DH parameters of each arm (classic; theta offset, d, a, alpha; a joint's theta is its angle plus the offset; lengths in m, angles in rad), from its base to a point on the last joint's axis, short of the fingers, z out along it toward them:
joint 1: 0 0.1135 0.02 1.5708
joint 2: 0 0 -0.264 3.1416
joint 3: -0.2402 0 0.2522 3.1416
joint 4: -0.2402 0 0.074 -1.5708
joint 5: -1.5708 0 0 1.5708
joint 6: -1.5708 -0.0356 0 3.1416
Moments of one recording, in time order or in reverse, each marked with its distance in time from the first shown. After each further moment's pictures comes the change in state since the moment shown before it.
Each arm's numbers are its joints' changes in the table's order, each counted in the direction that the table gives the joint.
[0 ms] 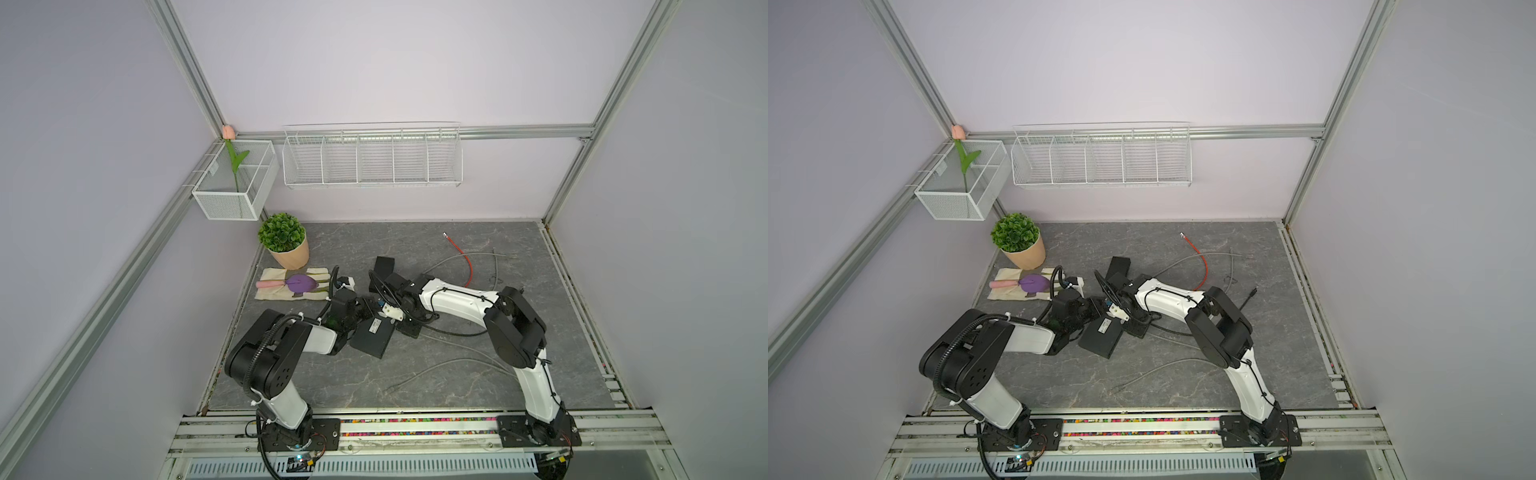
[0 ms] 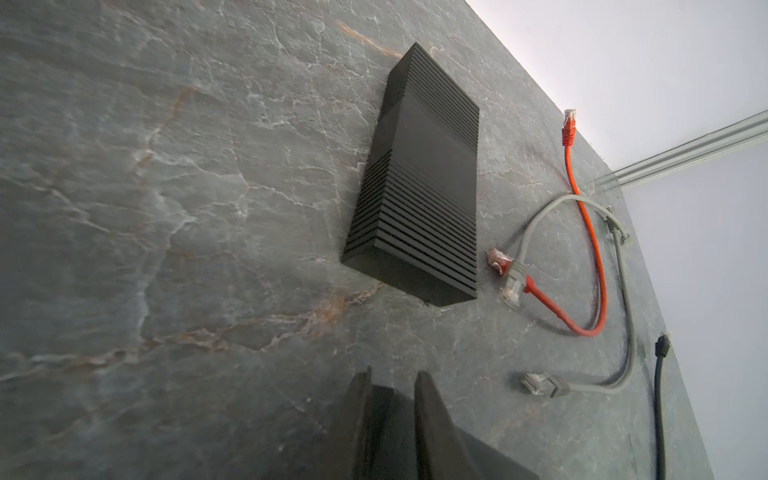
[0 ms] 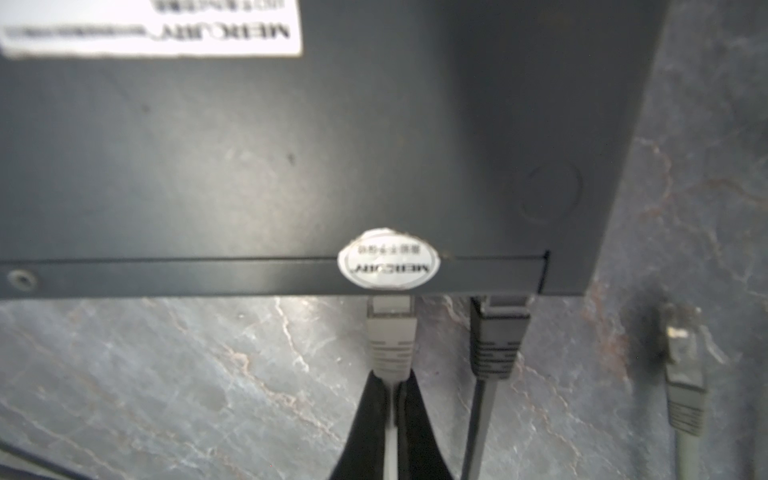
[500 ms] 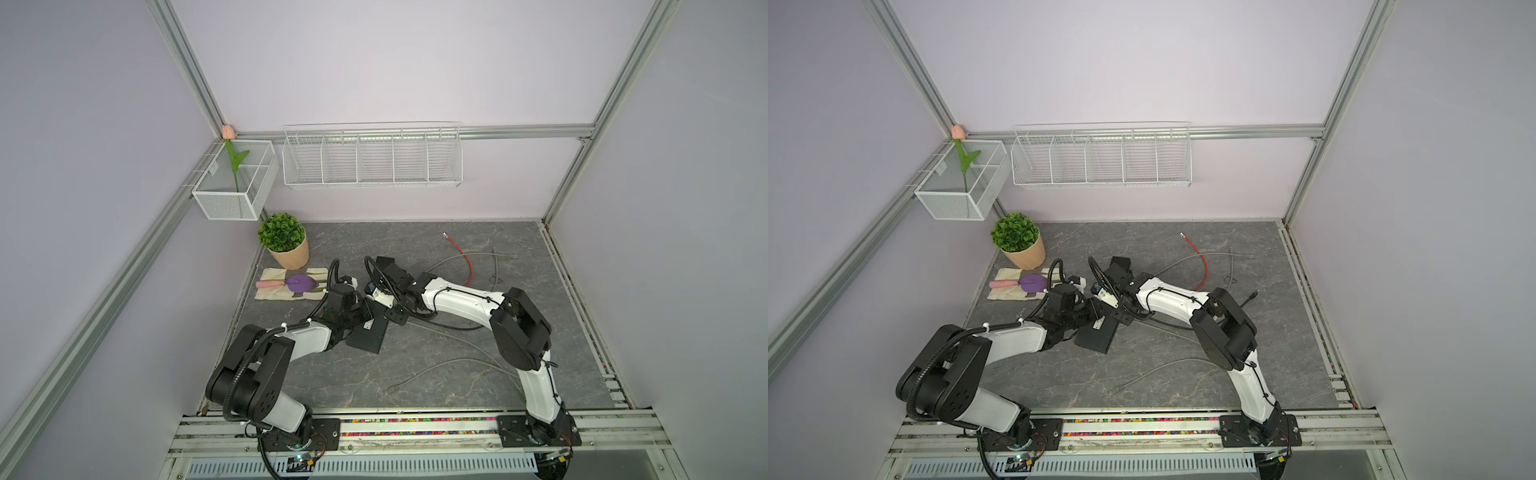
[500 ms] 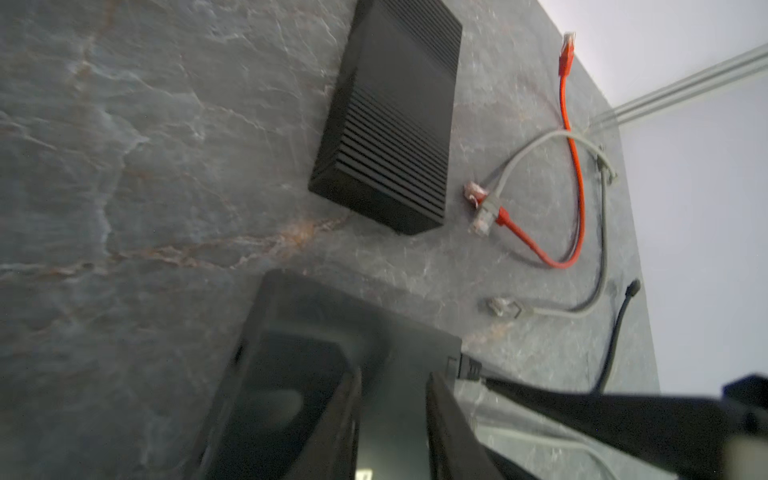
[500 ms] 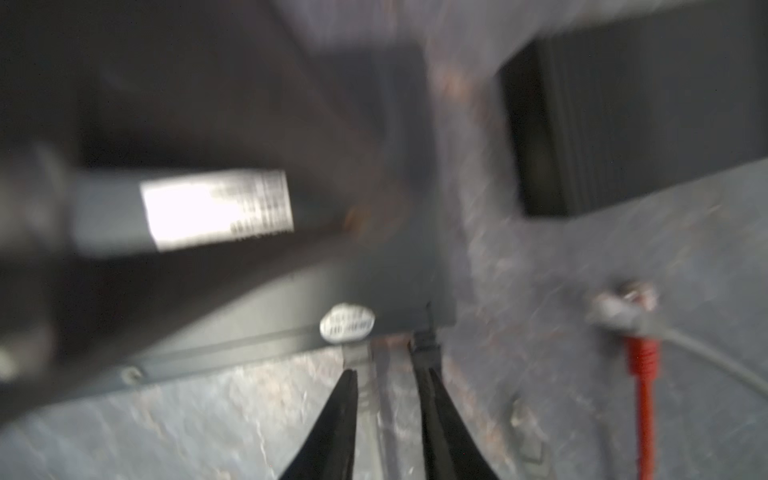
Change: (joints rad) left arm 0.032 0.178 -0.071 -0.378 -0.154 -0.051; right arm 0.006 0.045 -0.001 0.301 -0.017 0.007
